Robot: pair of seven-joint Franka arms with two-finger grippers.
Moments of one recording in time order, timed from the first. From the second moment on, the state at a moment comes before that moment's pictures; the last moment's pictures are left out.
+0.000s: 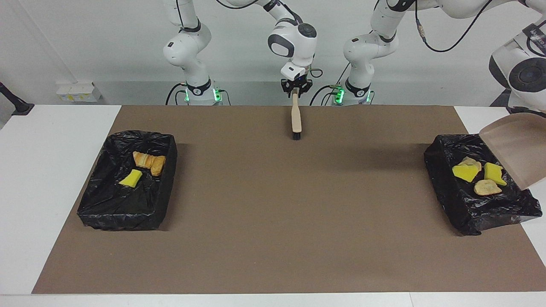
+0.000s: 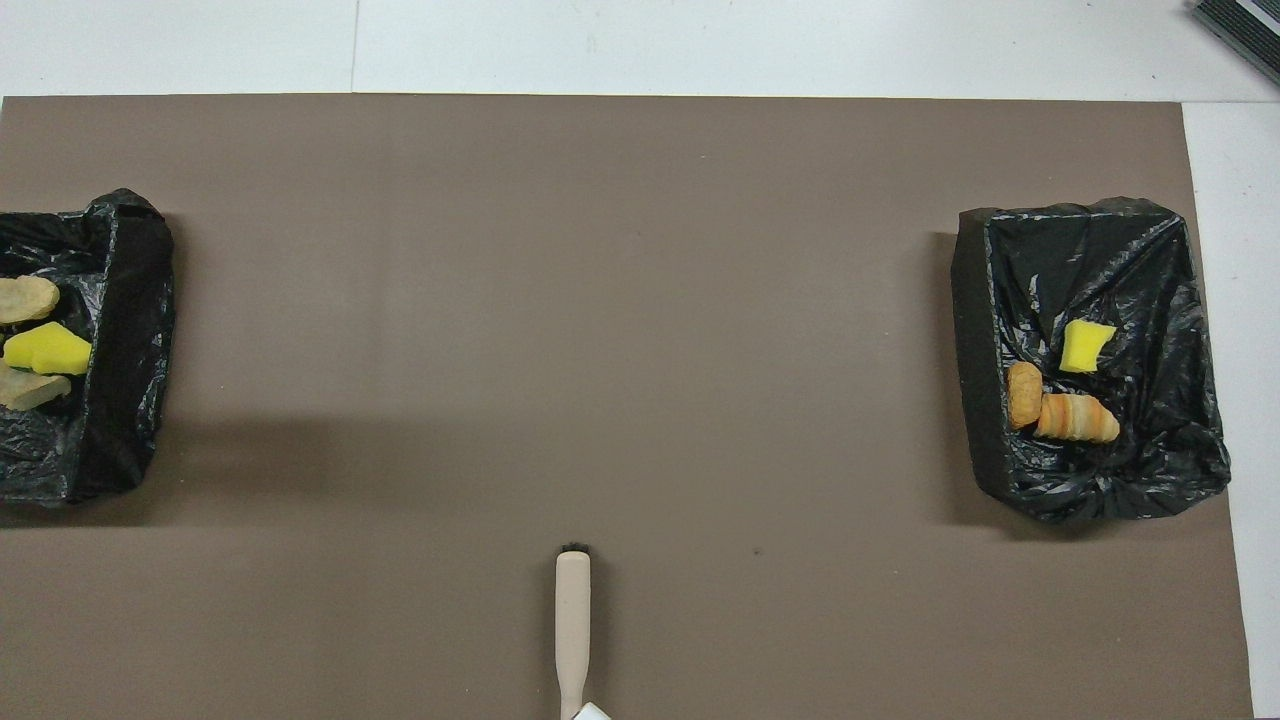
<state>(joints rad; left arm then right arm) 0.23 0.20 -0.07 -1.53 1.05 1.74 1.49 1.05 0.03 0.14 -2.28 0.11 2.23 1.12</state>
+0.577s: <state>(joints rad) 0.19 0.19 -0.07 -1.52 0.61 1.75 1.31 0.94 -0.04 0.13 -2.23 0.09 2.21 1.12</state>
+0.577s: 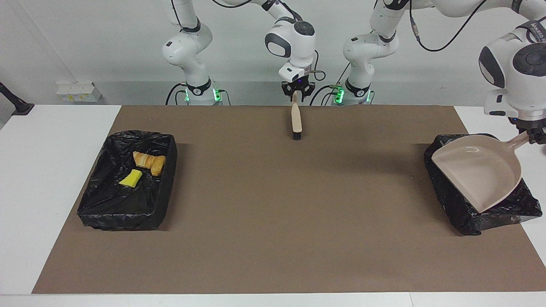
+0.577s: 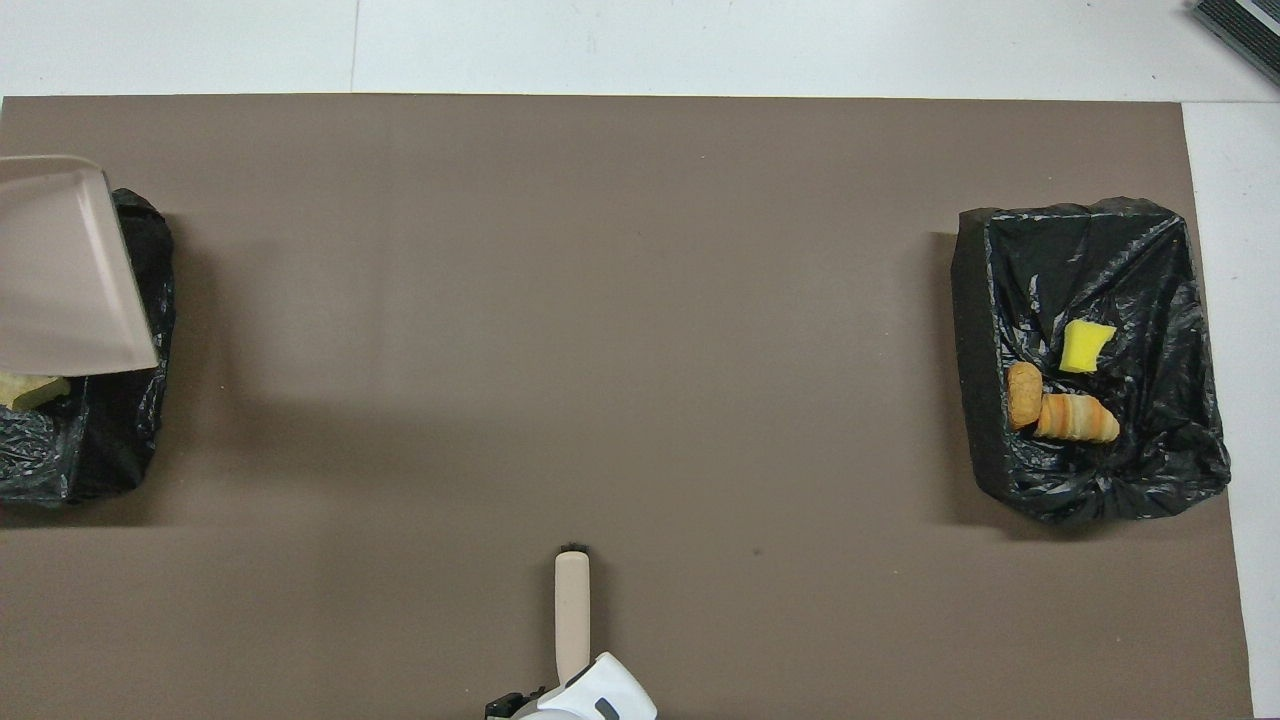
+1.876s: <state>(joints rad) -0.31 0.26 -0.08 -1.74 0.06 1.91 0.03 0.04 -0.15 0.12 -1.77 0.03 1.80 0.39</state>
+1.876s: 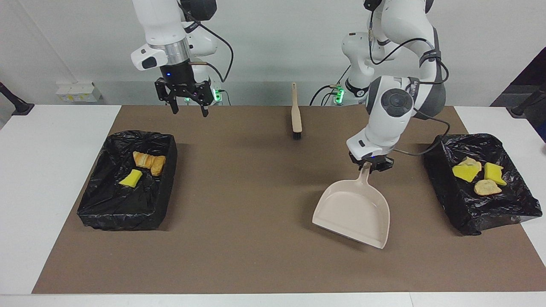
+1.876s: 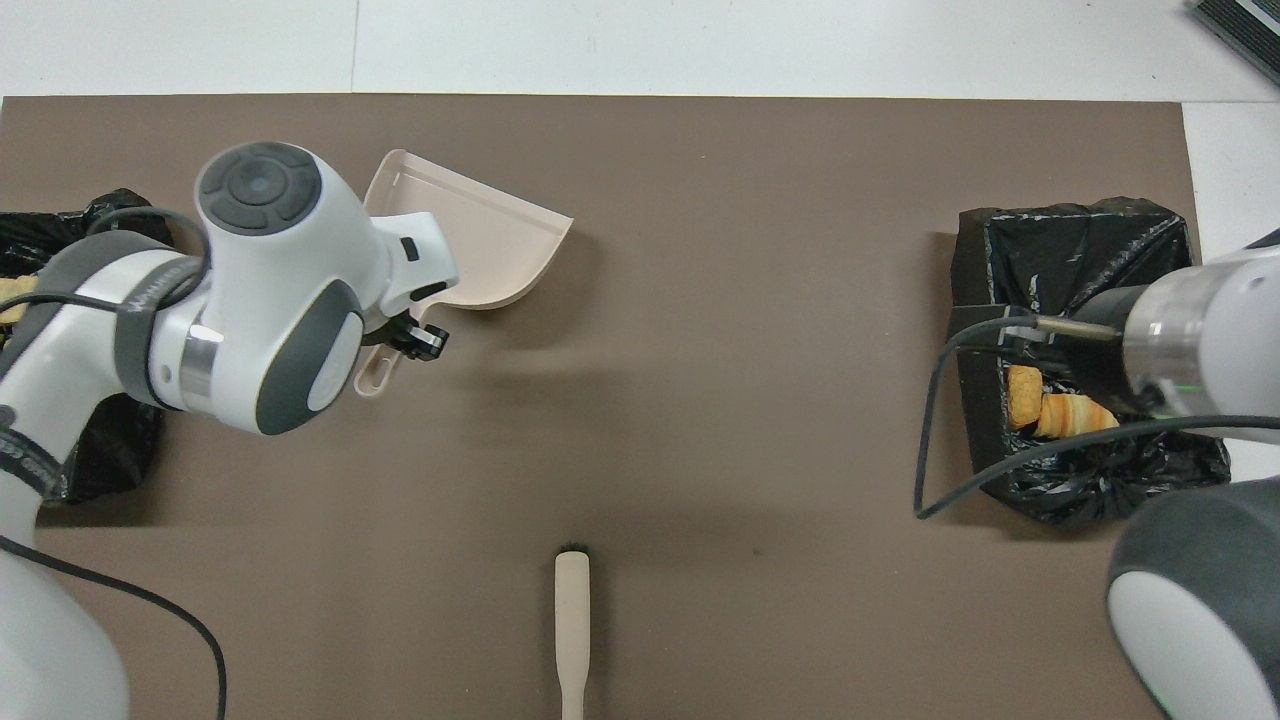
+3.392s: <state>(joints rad) -0.24 0.20 -0.04 -1.79 -0.04 2.06 -0.29 -0.03 0.00 0.14 -1.45 -0.04 1.45 0.22</state>
